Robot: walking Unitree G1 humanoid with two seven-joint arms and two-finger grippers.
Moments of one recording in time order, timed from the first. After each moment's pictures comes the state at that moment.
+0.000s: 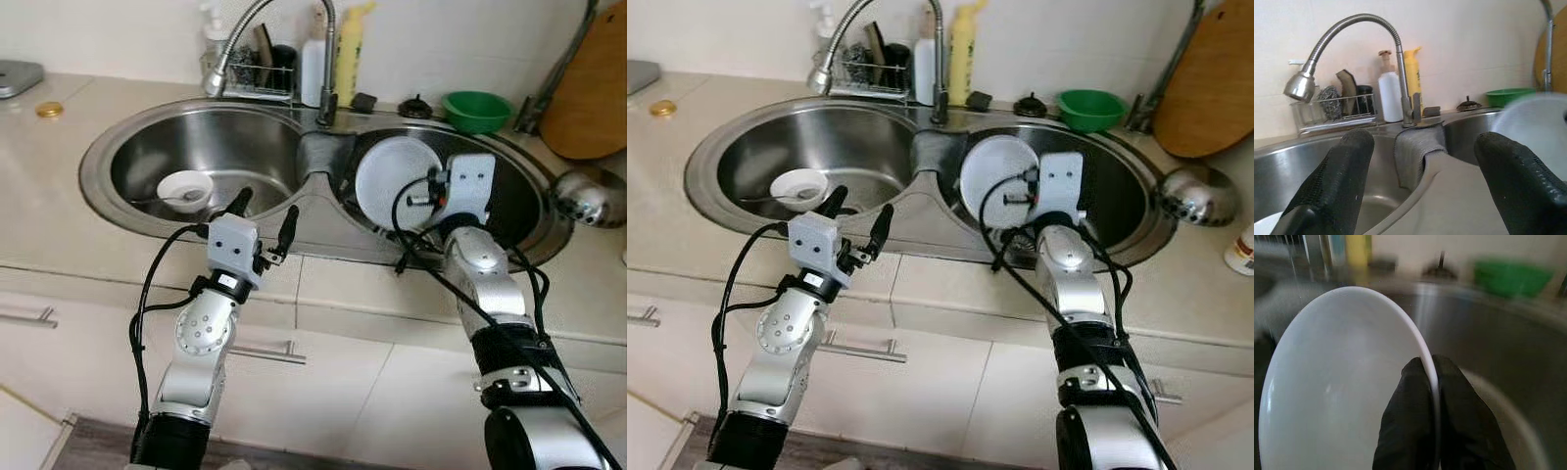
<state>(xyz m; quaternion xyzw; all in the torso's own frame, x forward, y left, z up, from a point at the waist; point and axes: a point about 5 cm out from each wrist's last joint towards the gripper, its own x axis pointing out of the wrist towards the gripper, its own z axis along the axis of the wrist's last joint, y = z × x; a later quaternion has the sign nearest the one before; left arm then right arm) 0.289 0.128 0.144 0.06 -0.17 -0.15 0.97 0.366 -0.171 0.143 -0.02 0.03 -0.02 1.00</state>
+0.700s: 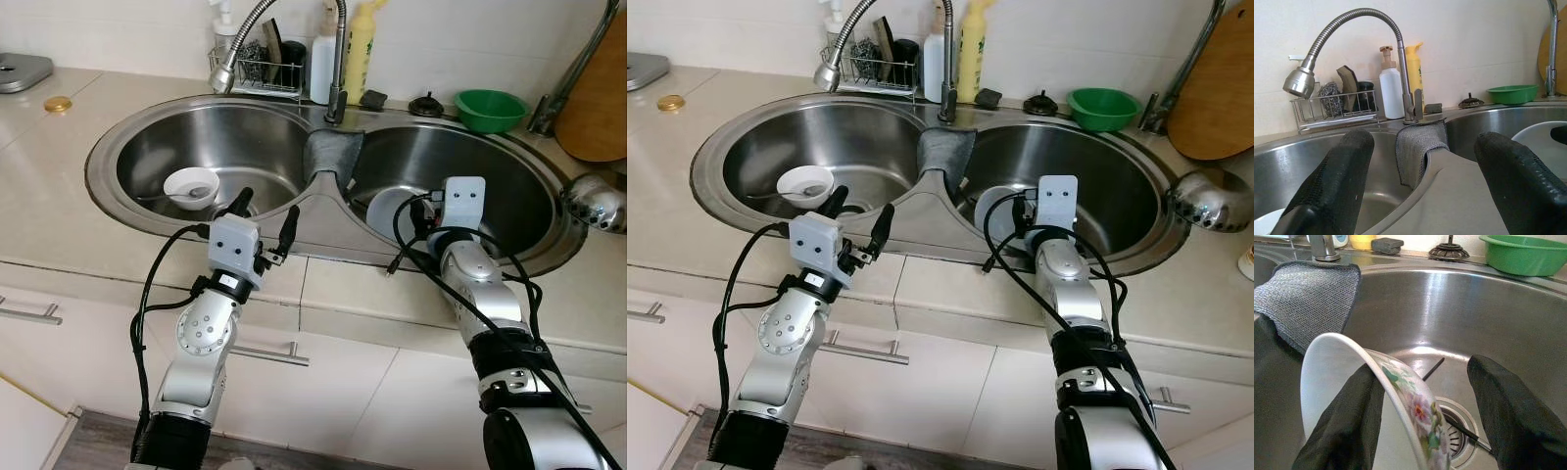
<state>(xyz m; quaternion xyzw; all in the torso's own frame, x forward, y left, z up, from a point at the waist) 0.289 0.126 0.143 0.06 -0.17 -0.16 0.97 0.365 -0.169 0.138 -0.01 0.04 -0.02 1.00</state>
